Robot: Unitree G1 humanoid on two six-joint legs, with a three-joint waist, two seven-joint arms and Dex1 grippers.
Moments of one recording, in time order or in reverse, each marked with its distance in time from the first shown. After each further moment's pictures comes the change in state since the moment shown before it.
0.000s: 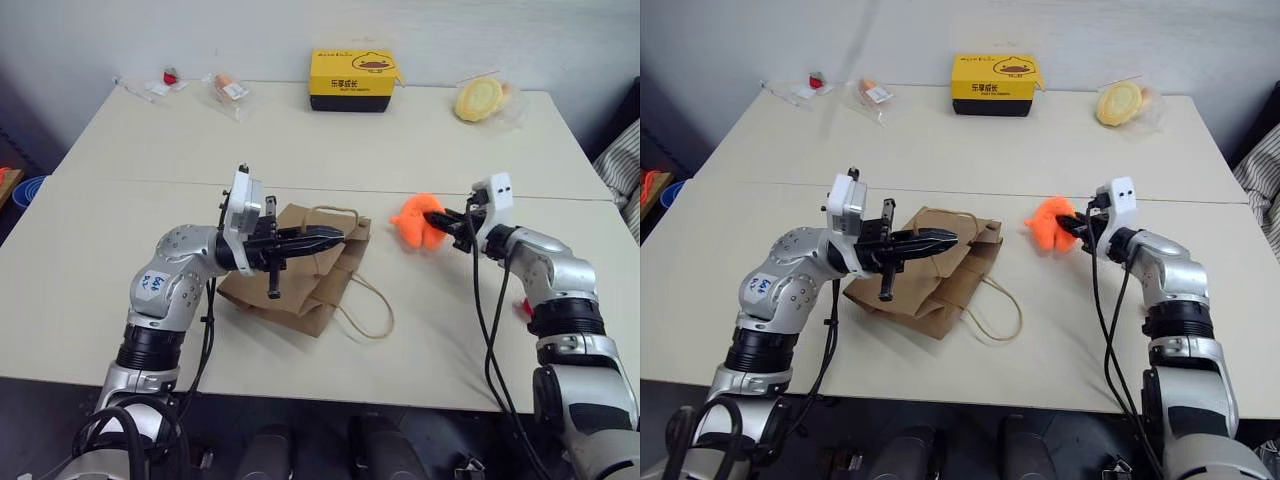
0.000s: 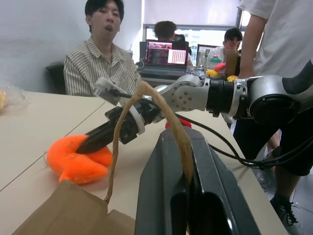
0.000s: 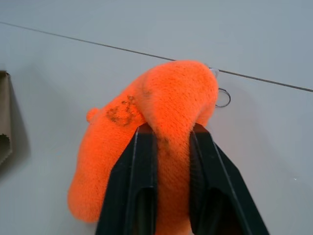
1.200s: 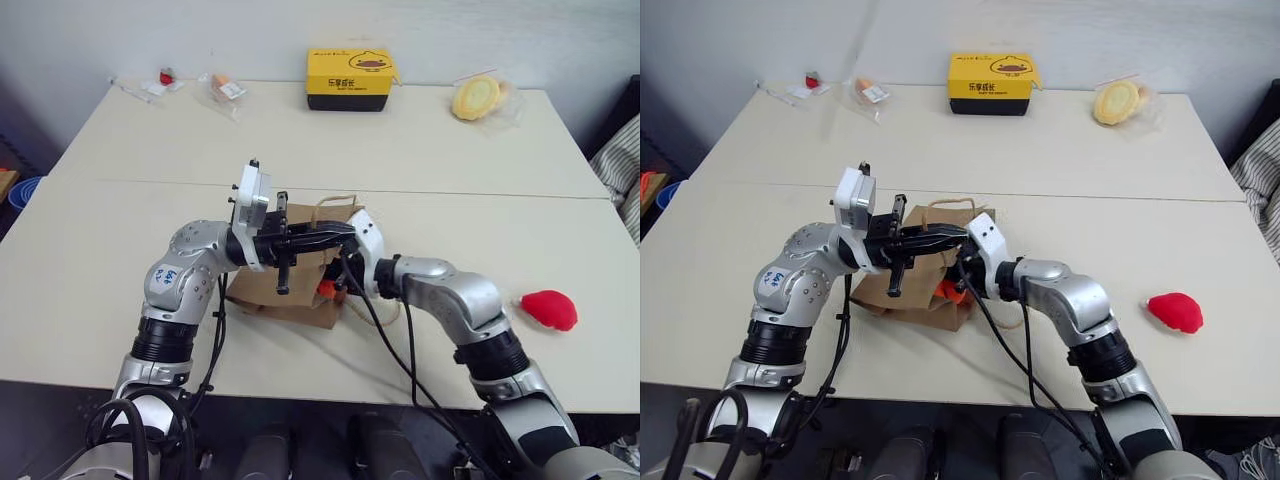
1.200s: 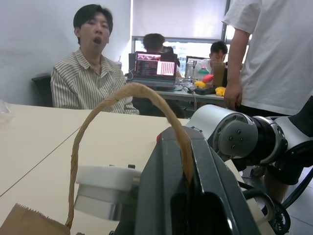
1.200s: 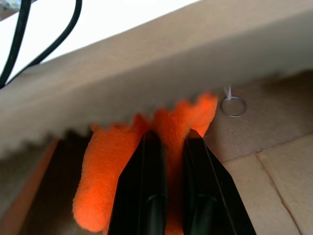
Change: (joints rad) left arm -0.044 -0.059 -0.004 0.046 -0.001 -0.001 -0.031; right arm 0.076 0.271 0.432 -0.528 0.038 0.322 -0.190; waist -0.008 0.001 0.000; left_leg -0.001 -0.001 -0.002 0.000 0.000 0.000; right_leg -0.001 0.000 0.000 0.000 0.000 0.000
